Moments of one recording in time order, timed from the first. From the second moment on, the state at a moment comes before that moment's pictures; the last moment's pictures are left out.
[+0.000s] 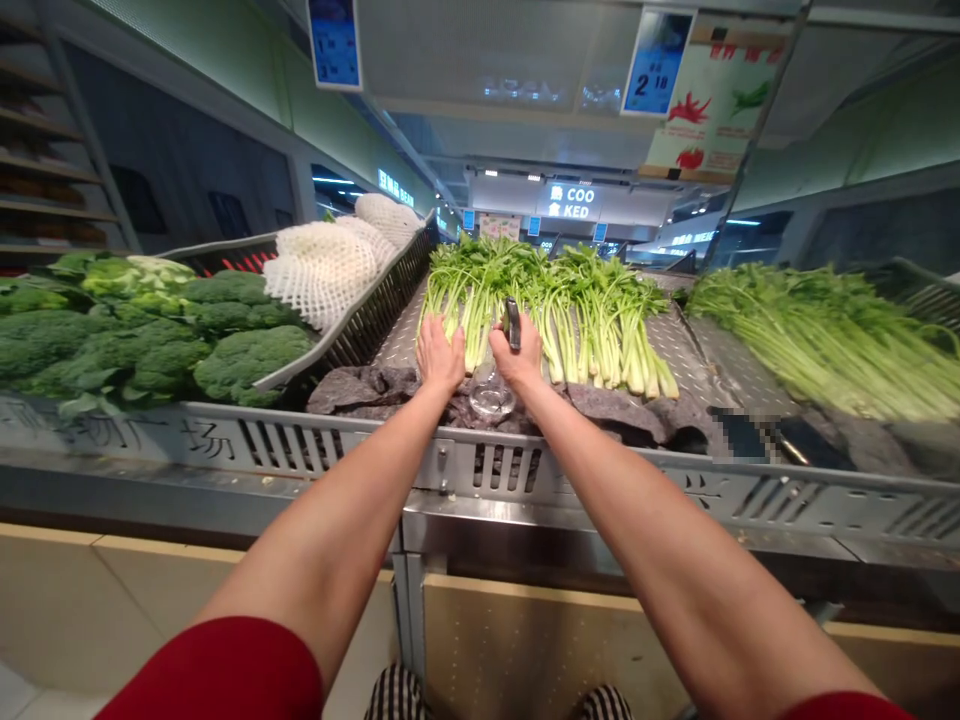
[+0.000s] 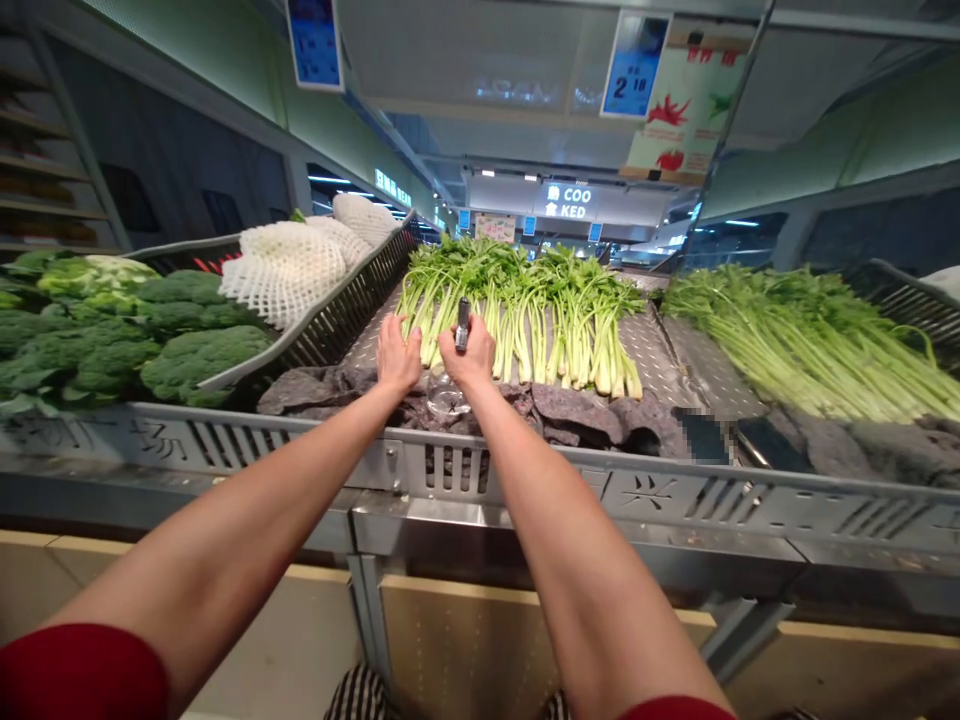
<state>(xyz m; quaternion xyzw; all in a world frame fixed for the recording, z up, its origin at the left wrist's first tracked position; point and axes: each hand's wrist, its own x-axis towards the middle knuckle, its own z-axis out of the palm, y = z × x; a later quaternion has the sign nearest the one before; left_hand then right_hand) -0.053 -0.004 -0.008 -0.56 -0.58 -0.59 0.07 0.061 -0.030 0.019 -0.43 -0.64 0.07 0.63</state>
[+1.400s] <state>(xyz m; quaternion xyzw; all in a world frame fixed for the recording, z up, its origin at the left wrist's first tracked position) -0.055 -0.010 -0.009 -0.59 -0.57 -0.56 0.11 0.129 -0.039 0.034 -0.43 -0.59 0.08 0.68</state>
